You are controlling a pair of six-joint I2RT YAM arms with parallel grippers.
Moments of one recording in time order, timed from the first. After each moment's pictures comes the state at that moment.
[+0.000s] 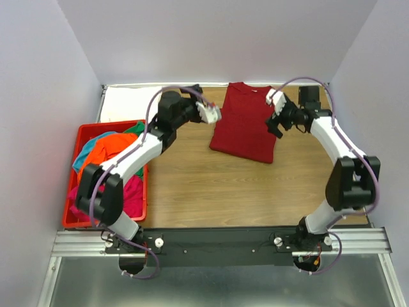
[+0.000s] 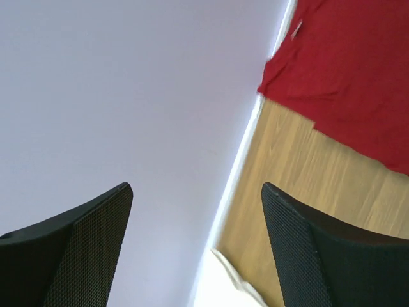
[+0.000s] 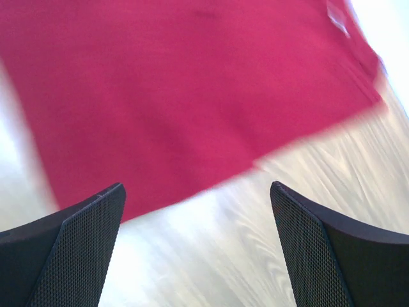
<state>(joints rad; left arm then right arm) -0.48 1.63 1.23 0.25 0.23 1.00 0.04 1.70 1.35 -0.45 -0.47 -0.82</state>
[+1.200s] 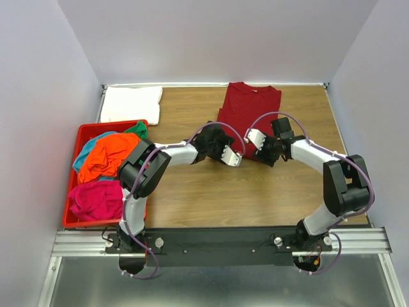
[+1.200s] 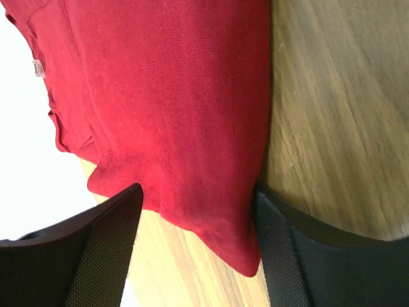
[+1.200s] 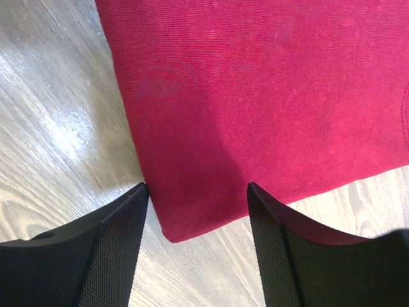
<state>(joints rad) -0.69 1.98 1.17 0.11 0.21 1.37 0.26 1.61 0.91 -0.33 -0.22 -0.92</state>
